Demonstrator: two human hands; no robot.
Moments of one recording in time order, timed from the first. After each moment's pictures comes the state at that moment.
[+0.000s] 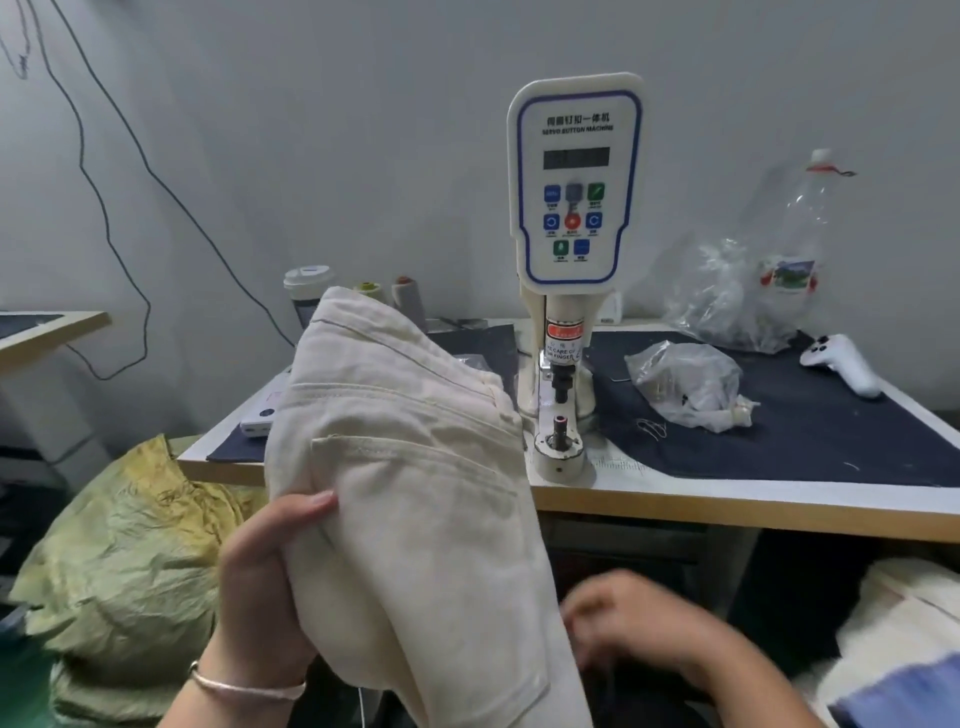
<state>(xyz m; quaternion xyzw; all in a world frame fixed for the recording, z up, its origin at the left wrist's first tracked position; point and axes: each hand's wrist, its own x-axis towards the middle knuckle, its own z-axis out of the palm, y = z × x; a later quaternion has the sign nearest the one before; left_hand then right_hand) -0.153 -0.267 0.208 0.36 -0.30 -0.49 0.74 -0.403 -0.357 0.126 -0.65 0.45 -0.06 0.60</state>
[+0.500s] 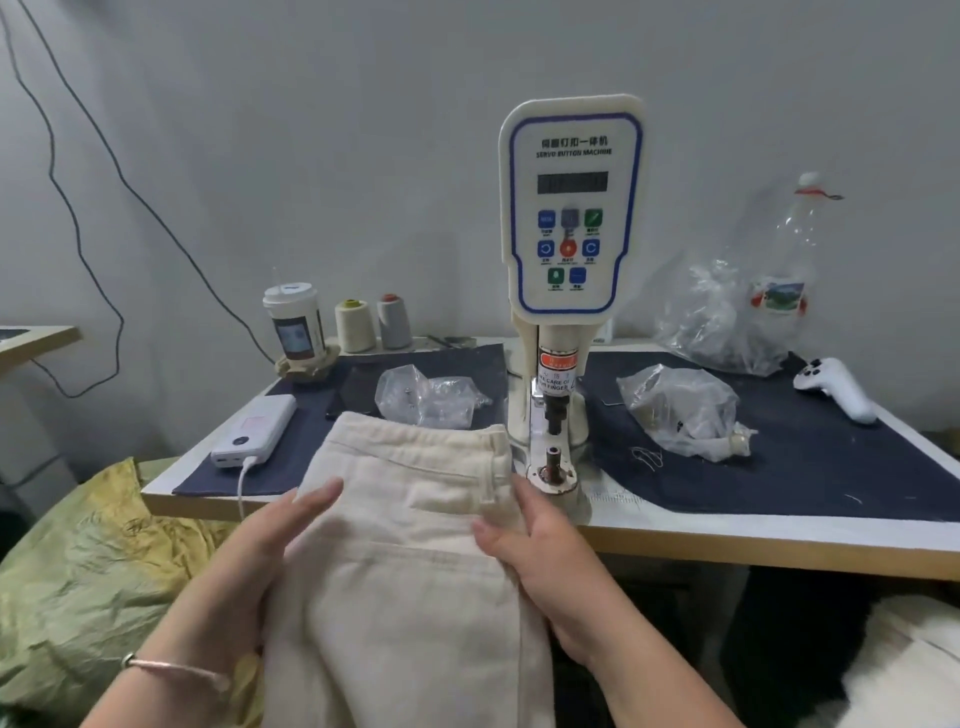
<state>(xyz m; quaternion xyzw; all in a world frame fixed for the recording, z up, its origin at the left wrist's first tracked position) -0.099 -0.319 0.203 0.55 -0.39 -0.52 0.51 -0.327 -0.366 0.187 -0.54 0.37 -0.38 0.65</state>
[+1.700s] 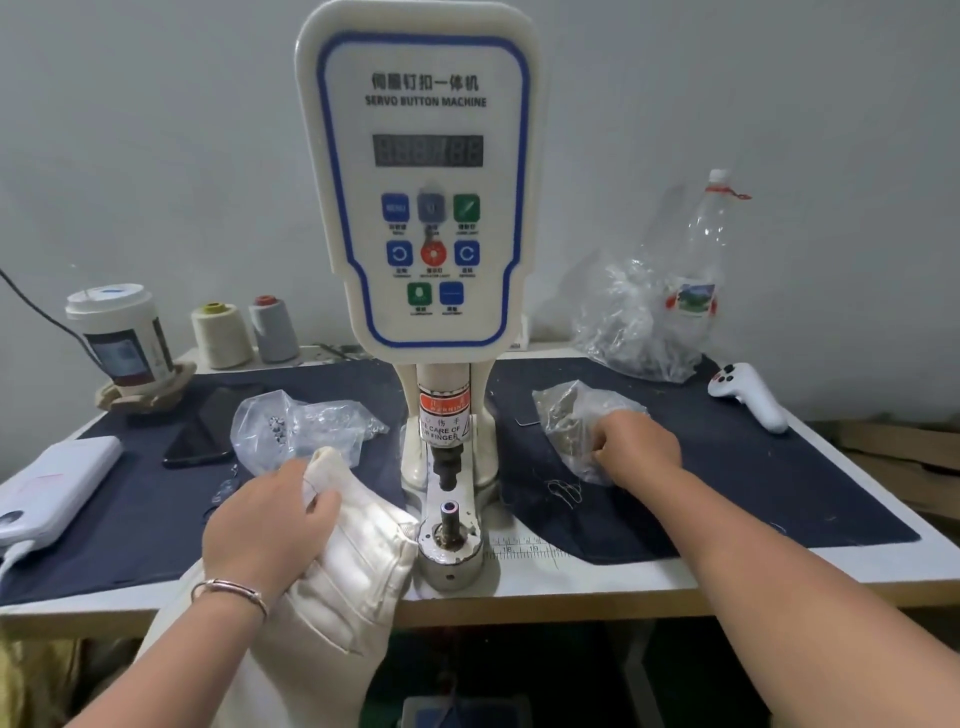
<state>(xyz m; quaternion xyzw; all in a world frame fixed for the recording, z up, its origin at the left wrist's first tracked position) -0.141 -0.516 0.131 0.76 -0.60 0.09 0.23 -0.484 -0.595 0.184 -0.61 0.78 -0.02 0.10</state>
